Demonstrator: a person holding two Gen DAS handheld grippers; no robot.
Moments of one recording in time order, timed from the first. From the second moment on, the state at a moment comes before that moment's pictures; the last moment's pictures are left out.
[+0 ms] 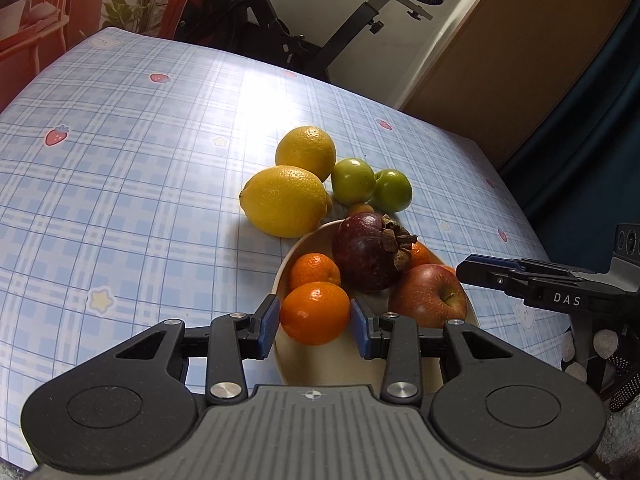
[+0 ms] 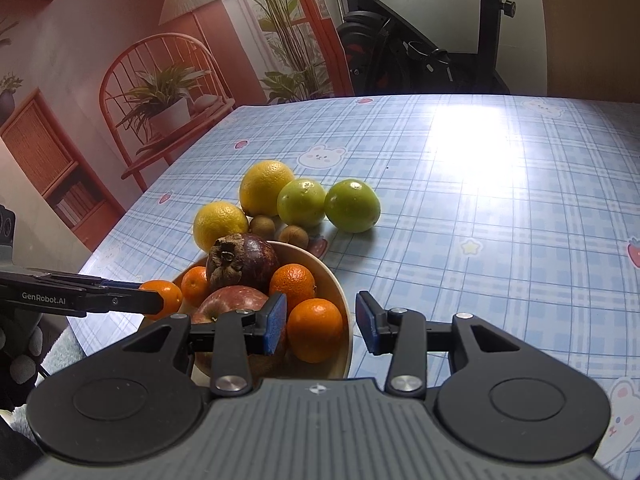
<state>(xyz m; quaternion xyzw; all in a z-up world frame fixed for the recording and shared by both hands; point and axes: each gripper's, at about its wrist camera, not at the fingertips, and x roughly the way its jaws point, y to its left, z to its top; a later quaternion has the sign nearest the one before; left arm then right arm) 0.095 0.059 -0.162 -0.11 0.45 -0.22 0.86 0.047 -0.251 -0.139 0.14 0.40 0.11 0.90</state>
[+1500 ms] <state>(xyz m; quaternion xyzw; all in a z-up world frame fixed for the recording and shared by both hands) 0.136 0.080 -0.115 -0.05 0.39 -0.14 0.91 0.094 -0.254 -0.140 0.09 0.39 0.11 0.91</state>
